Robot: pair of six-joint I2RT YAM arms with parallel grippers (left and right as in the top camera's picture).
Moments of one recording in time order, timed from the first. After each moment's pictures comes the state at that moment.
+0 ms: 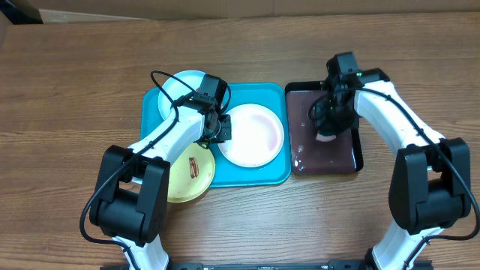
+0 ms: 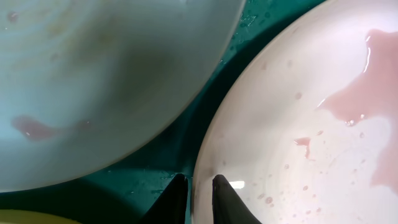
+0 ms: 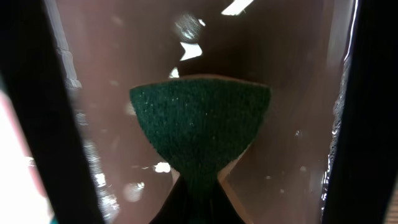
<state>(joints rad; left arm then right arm) -0.34 1.90 1.22 -0.65 0.03 -0.39 0.19 1.92 1.38 -0.94 -0.07 0.22</state>
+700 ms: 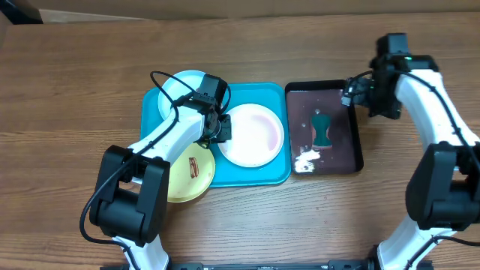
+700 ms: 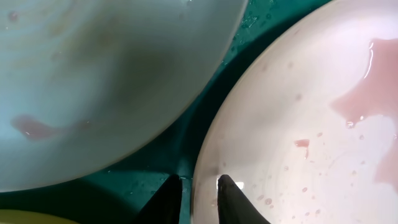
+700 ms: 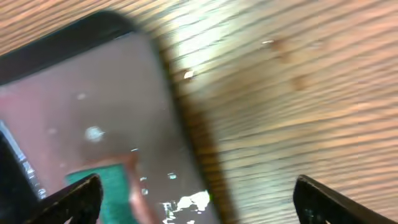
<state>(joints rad) -0.34 1.90 1.21 -0.65 0.03 -0.40 -0.06 1.92 1.53 -0.98 -0.05 0.28</state>
